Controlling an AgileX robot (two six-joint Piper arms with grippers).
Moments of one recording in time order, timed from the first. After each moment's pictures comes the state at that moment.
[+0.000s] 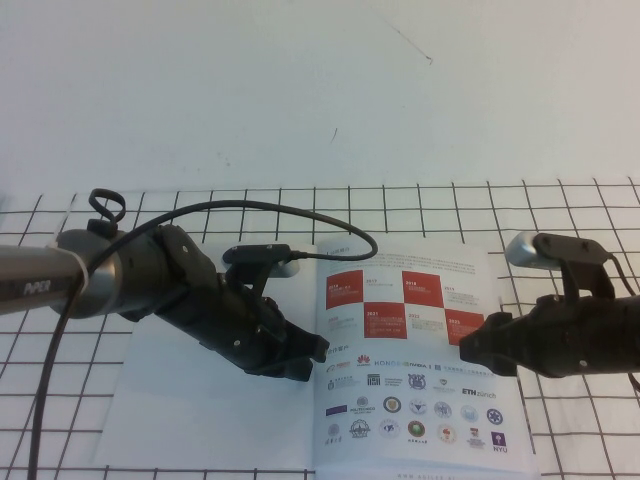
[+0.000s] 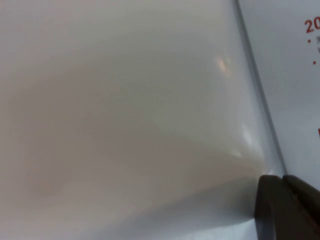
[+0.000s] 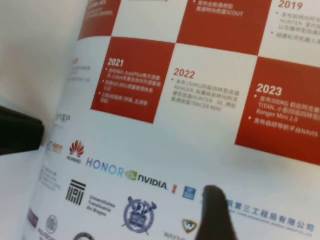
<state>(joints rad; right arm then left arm) 0.29 1.71 -0.73 1.47 0.36 -1.18 -0.38 1.97 -1.10 -0.77 0.60 0.53</state>
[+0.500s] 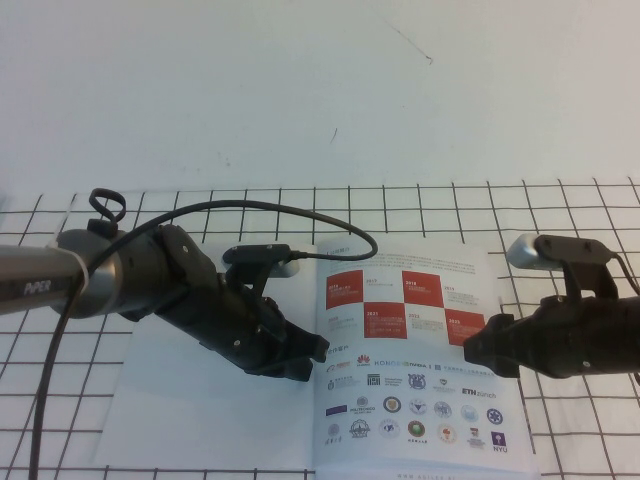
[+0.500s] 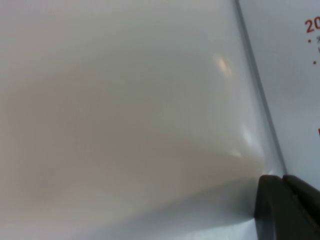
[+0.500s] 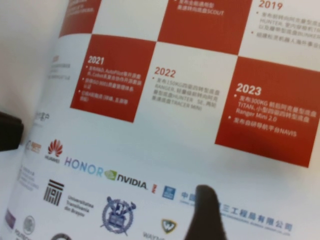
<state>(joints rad) 0.29 1.71 -0.73 1.42 0.33 -1.15 -0.38 1.97 -1.10 -0.76 0.60 0.53</state>
